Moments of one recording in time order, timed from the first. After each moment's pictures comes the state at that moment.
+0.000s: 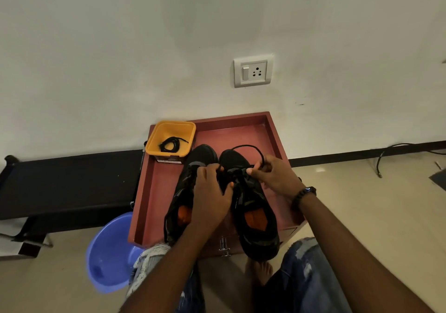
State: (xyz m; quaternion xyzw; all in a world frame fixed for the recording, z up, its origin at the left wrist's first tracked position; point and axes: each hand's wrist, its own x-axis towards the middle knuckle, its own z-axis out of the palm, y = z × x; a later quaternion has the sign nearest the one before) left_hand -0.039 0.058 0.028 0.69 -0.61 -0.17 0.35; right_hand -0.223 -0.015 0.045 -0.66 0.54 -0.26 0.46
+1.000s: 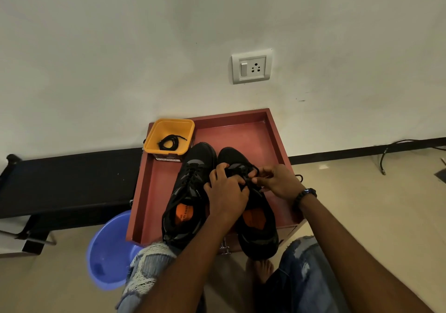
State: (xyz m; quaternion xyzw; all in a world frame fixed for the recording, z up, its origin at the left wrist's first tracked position) left_hand -0.081 0.046 0.036 0.74 -0.63 -0.18 0.14; right_hand -0.242 -0.022 0.008 -0.65 0.51 -0.22 0.52
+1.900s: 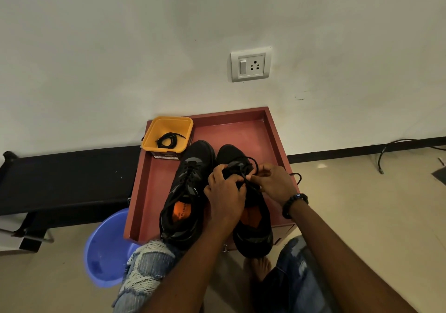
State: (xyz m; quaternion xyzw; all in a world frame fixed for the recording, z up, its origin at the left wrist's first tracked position) left_hand -0.087 0.052 0.022 0.76 -0.60 -0.19 0.19; right_hand -0.225 -0.005 0.007 -0.57 0.59 -0.27 0.51
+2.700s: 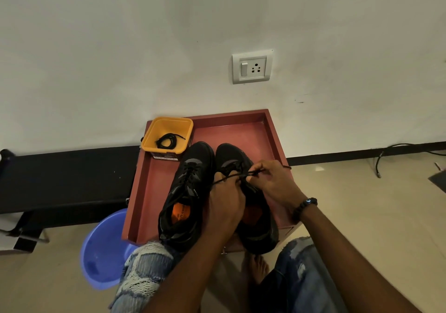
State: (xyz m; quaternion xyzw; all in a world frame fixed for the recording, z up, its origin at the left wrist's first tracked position) left_hand -0.085 0.054 0.020 0.73 -0.61 -0.17 0.25; right_hand -0.234 -0.002 0.028 -0.71 0.50 -0.24 0.43
